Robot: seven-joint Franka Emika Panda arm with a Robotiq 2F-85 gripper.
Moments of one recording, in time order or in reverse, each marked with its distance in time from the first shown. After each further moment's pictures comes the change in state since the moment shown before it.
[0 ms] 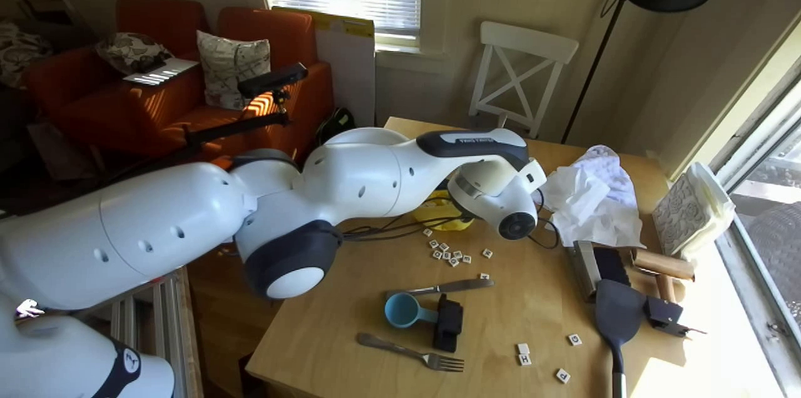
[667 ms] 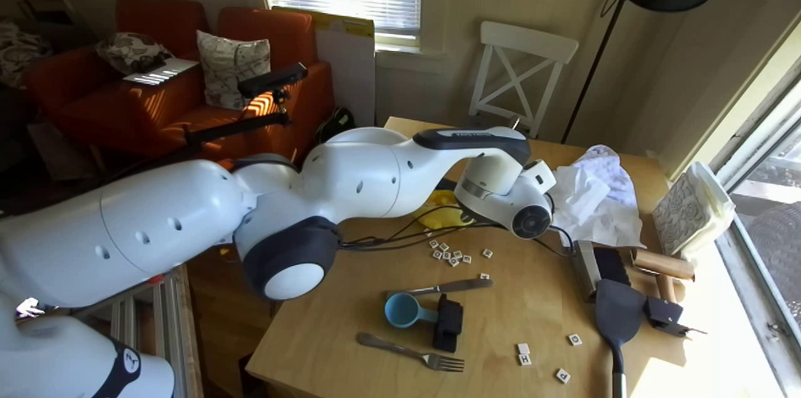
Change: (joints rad) arm 0.018 0.000 -0.115 0.022 -0.097 -0.008 0.110
